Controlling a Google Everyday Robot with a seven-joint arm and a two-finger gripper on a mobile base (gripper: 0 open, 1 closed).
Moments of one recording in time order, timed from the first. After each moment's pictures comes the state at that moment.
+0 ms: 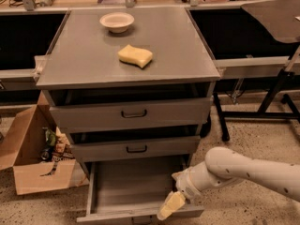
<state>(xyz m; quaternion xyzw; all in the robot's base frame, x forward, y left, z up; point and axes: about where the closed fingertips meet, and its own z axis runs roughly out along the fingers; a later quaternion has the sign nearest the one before) 0.414 -0.076 0.484 -0.45 0.82 0.31 0.16</state>
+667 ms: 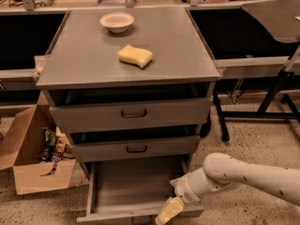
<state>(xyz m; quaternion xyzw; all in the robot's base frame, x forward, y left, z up) 0.400 -0.069 0.458 -0.44 0.82 0.33 0.14</state>
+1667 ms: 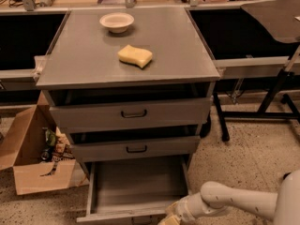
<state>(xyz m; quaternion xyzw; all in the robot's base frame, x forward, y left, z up) 0.397 -0.084 0.279 -0.41 0.83 0.35 0.15</state>
